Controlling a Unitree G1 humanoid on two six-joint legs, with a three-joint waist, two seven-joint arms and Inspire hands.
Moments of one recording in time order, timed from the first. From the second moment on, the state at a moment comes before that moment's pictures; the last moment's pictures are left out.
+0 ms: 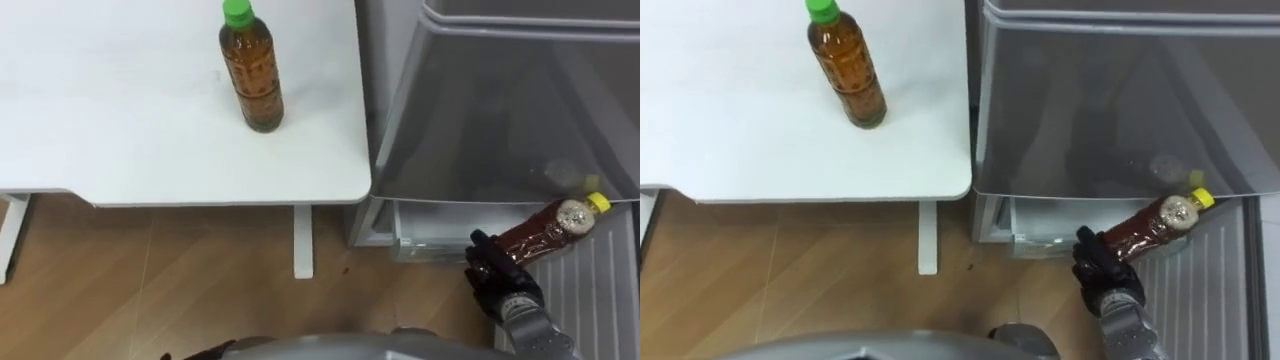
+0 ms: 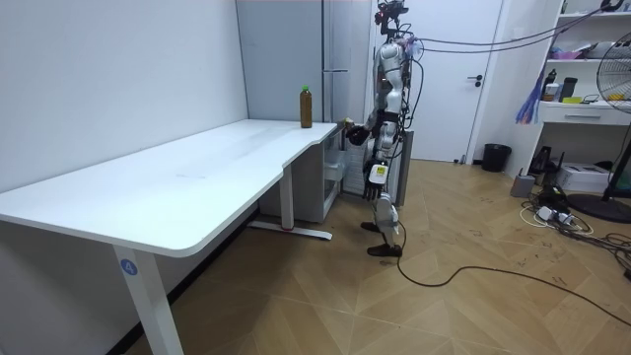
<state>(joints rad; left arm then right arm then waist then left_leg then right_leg) 0.25 0.17 0.26 1.16 -0.27 0.00 -0.06 0.09 -0.20 -0.13 0.93 1.09 0.04 0.04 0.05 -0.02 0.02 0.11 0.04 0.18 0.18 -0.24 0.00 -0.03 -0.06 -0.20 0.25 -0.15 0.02</state>
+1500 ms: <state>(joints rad) 0.25 0.17 0.17 1.14 -0.20 0.15 -0.01 0.02 -0.23 -0.10 0.96 1.52 0.08 0.12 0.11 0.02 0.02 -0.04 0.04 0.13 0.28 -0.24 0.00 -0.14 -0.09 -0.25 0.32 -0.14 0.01</state>
